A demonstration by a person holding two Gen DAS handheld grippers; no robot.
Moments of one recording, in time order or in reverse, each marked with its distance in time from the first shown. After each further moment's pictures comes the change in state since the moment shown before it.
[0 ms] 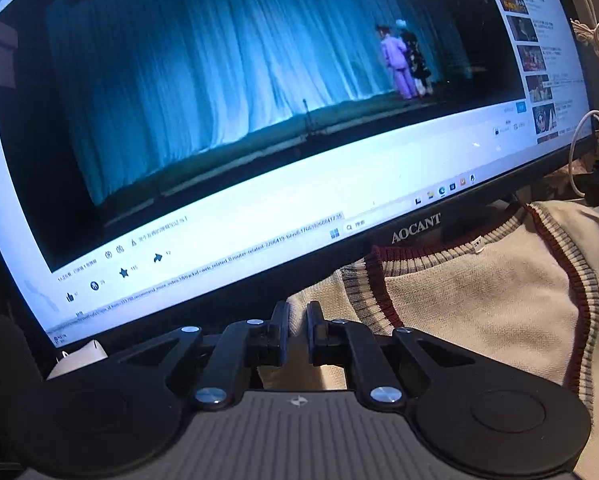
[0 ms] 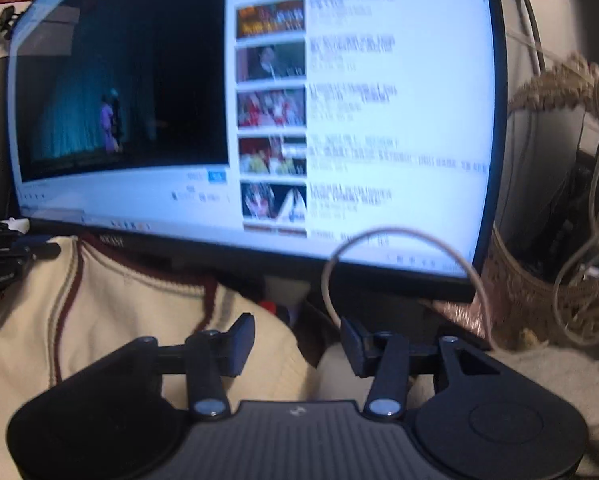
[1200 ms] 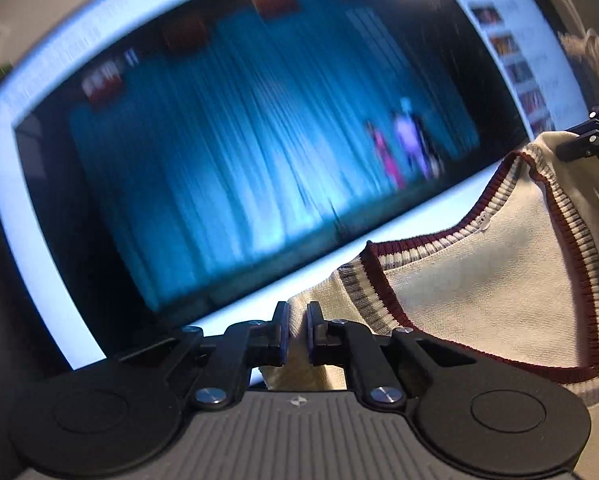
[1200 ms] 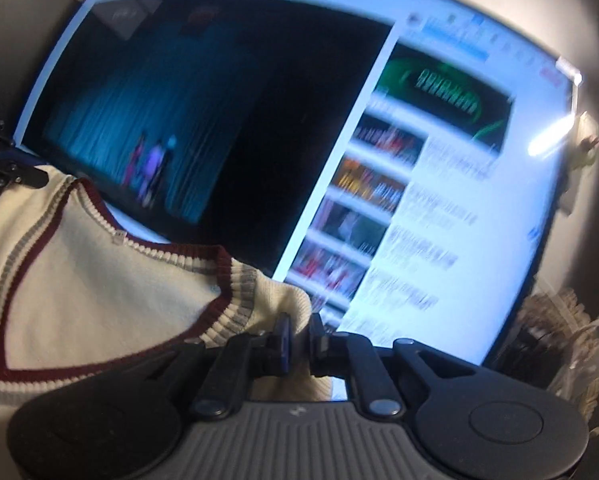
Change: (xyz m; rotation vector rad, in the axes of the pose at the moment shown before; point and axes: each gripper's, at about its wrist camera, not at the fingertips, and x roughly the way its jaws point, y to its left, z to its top) left arm -0.017 0.000 0.023 0.112 -0.147 0.096; right arm -0.023 0.072 0.031 -0.403 -0.272 -0.242
